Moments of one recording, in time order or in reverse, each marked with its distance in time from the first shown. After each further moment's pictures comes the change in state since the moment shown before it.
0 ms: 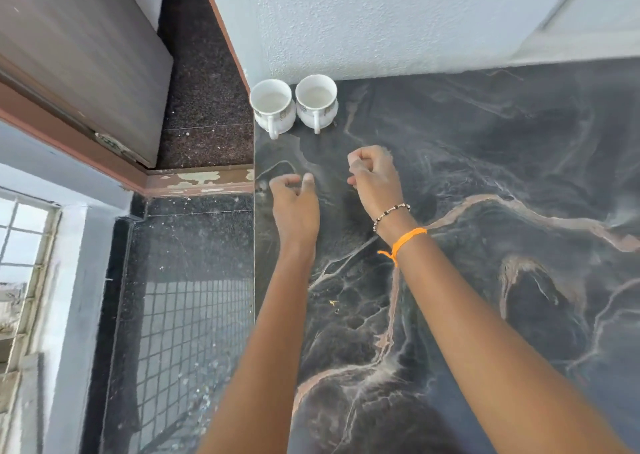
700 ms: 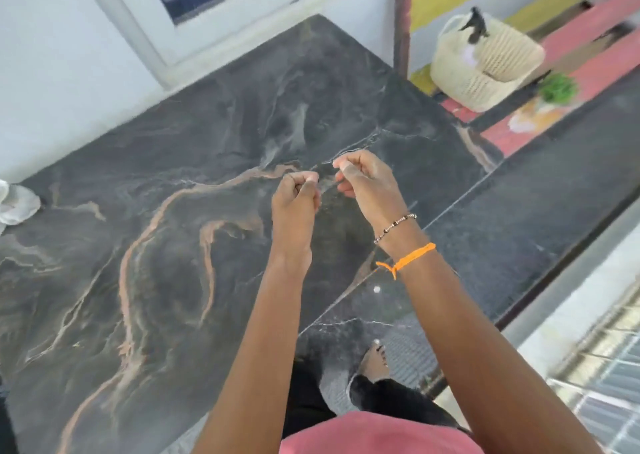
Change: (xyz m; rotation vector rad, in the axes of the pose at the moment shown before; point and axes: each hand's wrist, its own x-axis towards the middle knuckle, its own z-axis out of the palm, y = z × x) left_hand -0.379 -0.003 0.262 0.006 -0.737 0.201; right_hand -0.201 0.092 -0.443 0.303 0.424 0.042
